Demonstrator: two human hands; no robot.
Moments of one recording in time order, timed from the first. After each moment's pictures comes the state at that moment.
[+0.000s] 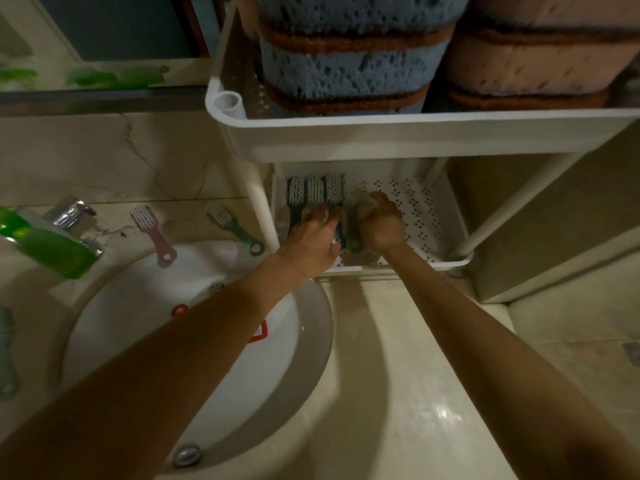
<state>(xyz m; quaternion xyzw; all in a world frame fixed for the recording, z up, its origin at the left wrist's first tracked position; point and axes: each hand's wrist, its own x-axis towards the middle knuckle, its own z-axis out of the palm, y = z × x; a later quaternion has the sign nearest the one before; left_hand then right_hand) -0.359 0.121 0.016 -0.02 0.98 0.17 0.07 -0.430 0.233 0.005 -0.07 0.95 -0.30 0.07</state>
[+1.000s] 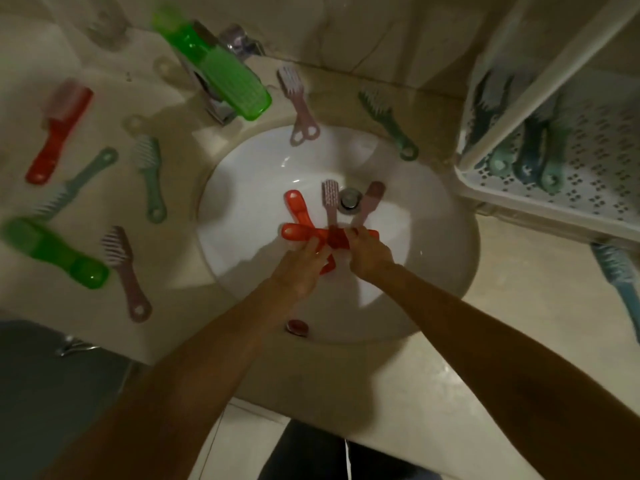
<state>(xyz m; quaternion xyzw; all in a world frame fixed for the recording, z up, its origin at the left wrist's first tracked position) -0.131 0.001 -0.103 -0.17 0.94 0.20 0.22 -0.239 0.094 -0.125 -0.36 0.86 -0.04 0.34</state>
